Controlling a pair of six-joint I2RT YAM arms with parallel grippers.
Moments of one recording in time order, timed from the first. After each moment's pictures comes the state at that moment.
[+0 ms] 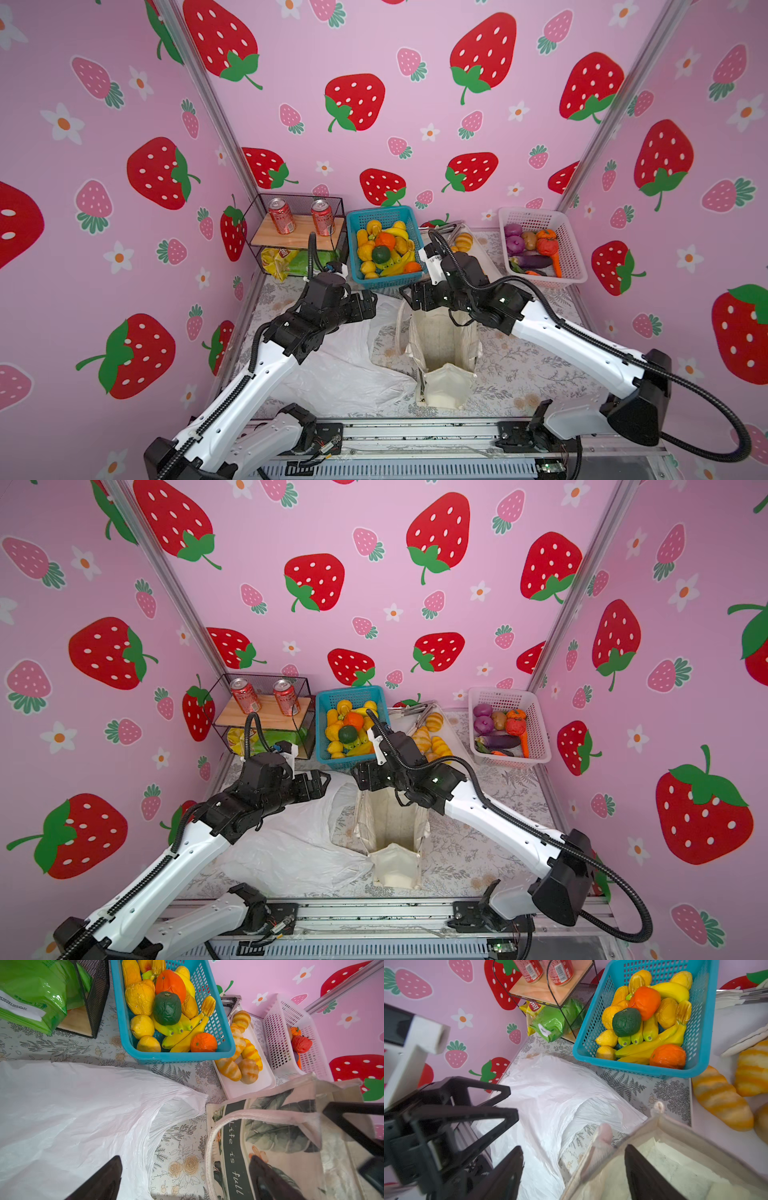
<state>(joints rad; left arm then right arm) -0.48 1.00 0.97 -0.65 -0.01 -0.56 0.96 1.36 1.31 -0.51 -0.02 0.43</state>
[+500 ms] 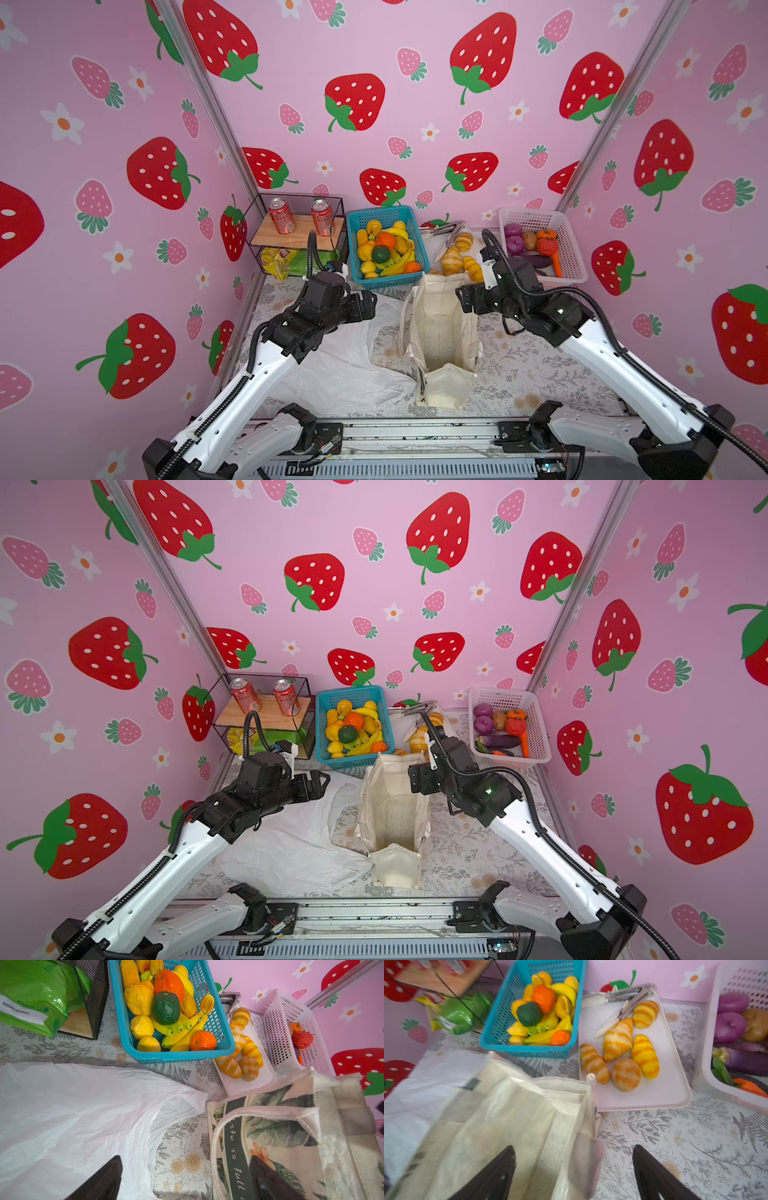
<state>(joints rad) -0.48 1.00 1.00 -0.68 0.00 -0.54 0.73 1.17 1.17 -0.74 0.16 0.29</state>
